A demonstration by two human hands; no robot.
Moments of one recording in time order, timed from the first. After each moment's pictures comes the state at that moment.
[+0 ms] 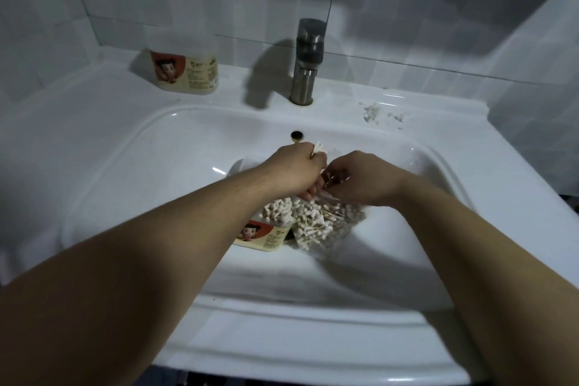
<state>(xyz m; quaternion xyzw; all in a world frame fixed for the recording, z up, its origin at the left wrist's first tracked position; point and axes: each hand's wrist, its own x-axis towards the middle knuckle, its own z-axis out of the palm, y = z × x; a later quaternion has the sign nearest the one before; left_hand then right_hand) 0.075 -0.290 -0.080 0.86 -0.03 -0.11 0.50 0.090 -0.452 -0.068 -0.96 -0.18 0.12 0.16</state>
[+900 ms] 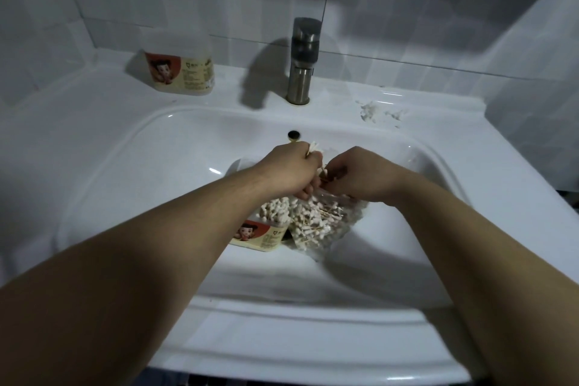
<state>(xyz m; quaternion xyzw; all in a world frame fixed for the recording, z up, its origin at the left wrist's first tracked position) 0.077 -0.289 -0.083 0.86 -0.03 -0.10 0.51 0.095 -0.455 -0.072 -0.95 -0.15 0.14 0.25</state>
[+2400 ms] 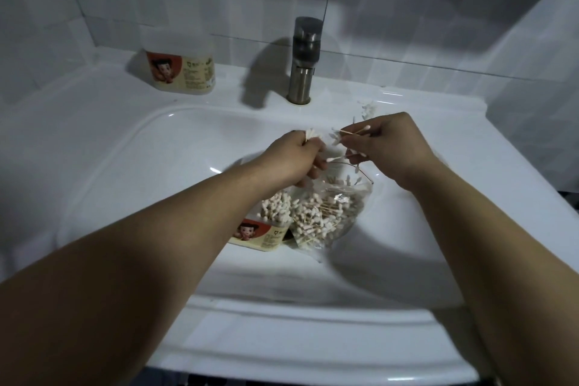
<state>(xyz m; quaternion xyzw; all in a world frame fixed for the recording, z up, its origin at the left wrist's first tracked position) 0.078 -0.290 -0.074 0.80 -0.02 -0.08 0.59 0.103 -0.470 -0.052 -0.85 -0.08 -0.04 0.52</state>
